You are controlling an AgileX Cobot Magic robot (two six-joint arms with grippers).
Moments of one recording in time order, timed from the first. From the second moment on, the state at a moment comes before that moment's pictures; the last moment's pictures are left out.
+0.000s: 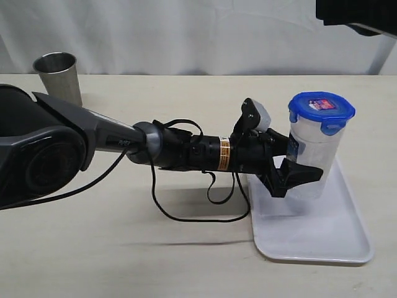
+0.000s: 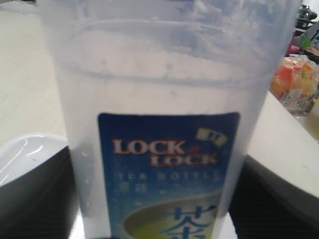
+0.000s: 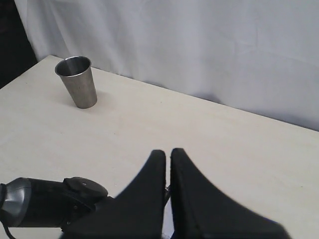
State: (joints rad) left arm -0.71 2.50 -1.59 1.07 -0.99 -0.86; right arm 0.32 1.09 -1.09 0.33 0.54 -0.30
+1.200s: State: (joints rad) left arm -0.71 2.51 -1.59 1.07 -0.93 -0.68; right arm 0.32 1.09 -1.09 0.33 0.55 -0.30
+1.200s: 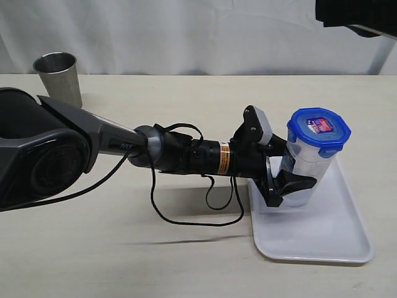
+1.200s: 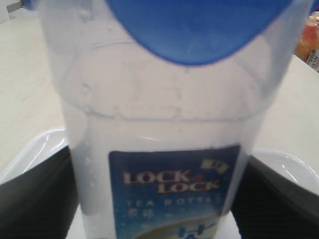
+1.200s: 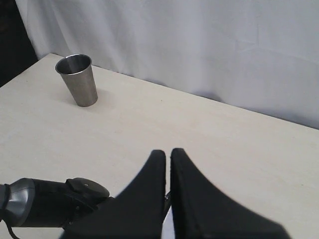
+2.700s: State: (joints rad) left arm -0.41 2.31 -1.59 1.70 -0.94 -1.20; right arm 0.32 1.09 -1.09 0.33 0.56 -0.30
